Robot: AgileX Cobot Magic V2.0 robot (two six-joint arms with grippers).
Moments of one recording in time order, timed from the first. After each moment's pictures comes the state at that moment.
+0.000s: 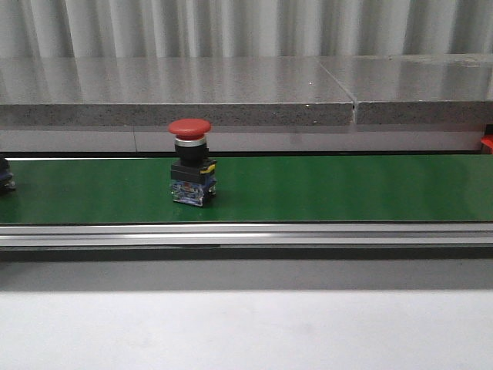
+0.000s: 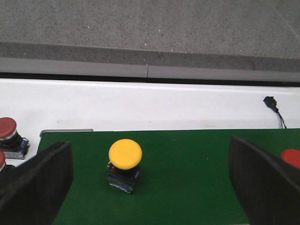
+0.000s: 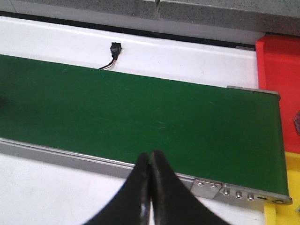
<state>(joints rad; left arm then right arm) -0.22 0.79 -0.75 0.11 0.46 -0.21 -0.07 0.65 -0.66 0.32 0.65 -0.35</state>
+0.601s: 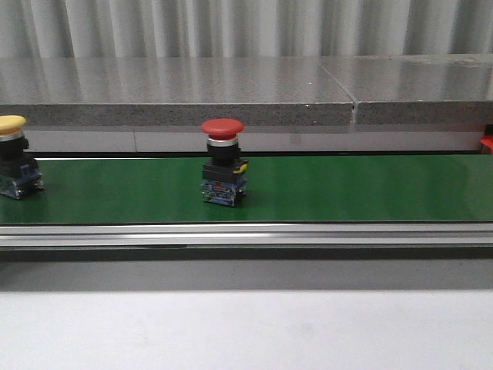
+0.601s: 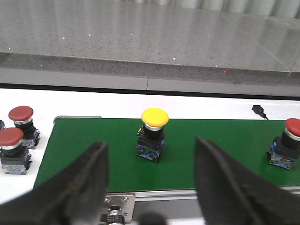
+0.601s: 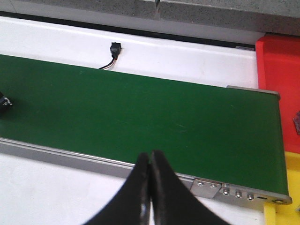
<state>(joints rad) -0.22 0.27 -0.40 0.12 0.43 -0.21 -0.07 0.65 -0.66 0.32 0.65 -0.35</state>
